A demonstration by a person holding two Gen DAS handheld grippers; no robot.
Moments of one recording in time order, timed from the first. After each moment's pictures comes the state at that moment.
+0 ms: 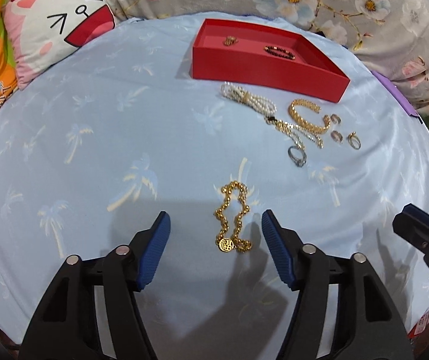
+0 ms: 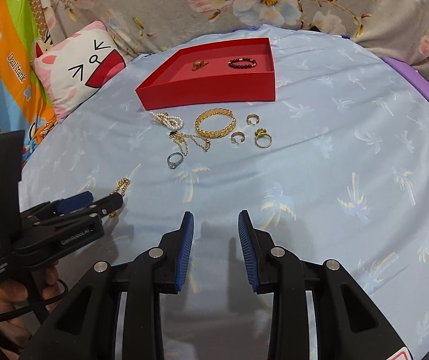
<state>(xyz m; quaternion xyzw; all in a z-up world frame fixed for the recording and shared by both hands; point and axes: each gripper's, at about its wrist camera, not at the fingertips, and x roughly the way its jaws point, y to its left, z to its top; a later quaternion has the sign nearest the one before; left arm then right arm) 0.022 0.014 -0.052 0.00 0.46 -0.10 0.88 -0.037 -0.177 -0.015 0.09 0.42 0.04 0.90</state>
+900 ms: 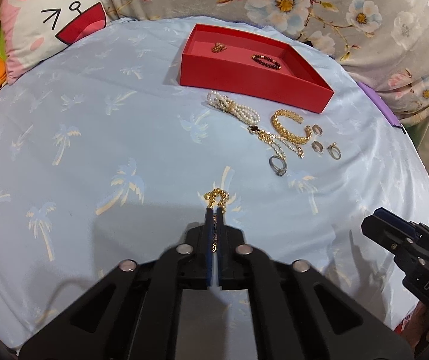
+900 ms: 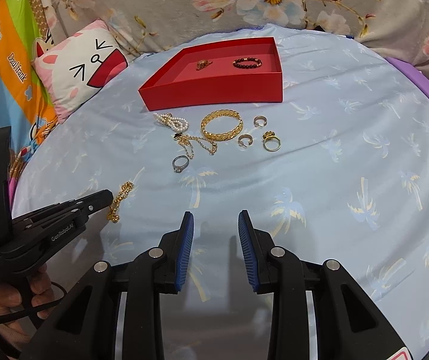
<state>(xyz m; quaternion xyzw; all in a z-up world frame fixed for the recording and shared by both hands) 0.022 0.016 -0.040 -0.03 0.45 -0.14 0.88 -0.027 -0.171 -0.016 0.09 0.42 0.04 0.90</state>
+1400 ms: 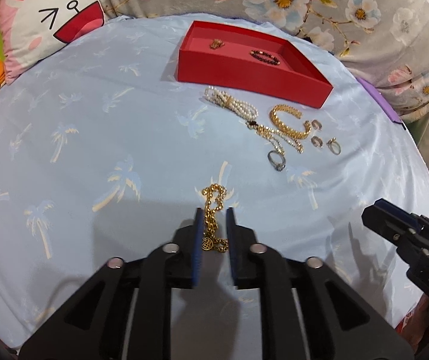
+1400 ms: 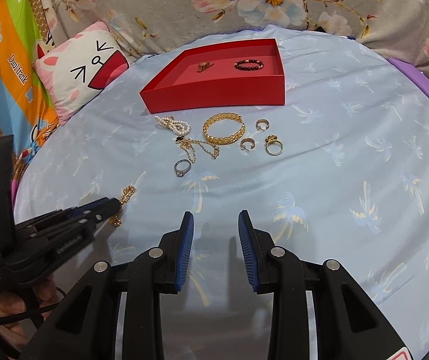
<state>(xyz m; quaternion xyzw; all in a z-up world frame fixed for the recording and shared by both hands) 0.024 0.012 -0.049 -0.03 0.46 -0.14 0.87 -0.025 -0.170 -0.014 0.09 0.42 0.05 0.90</state>
